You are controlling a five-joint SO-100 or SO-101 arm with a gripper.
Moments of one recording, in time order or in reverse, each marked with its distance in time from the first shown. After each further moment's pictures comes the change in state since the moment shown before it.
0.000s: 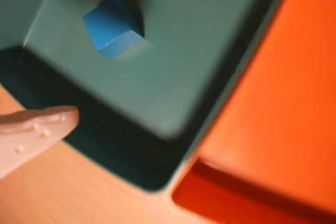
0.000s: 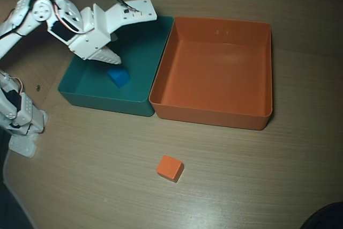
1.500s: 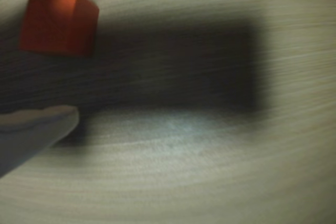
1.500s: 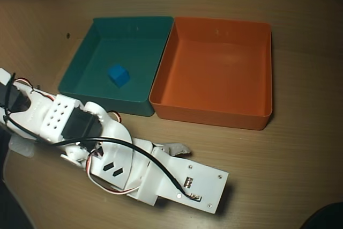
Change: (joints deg) arm 36.0 -43.2 -26.3 -18.2 -0.2
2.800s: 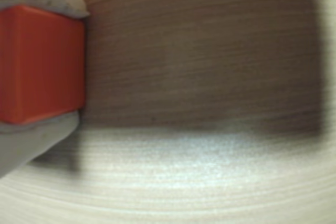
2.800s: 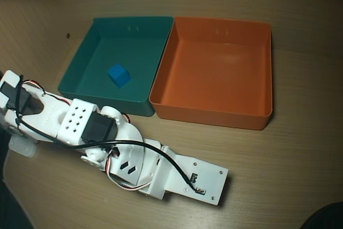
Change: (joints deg) arm -2.2 -5.0 -0.5 0.1 0.4
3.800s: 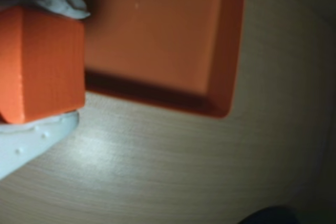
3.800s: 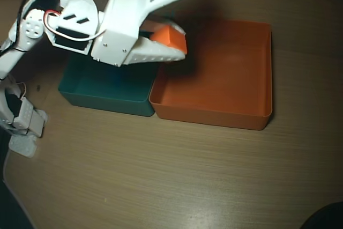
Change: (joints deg) arm -19.5 27.2 -6.2 0.3 0.0
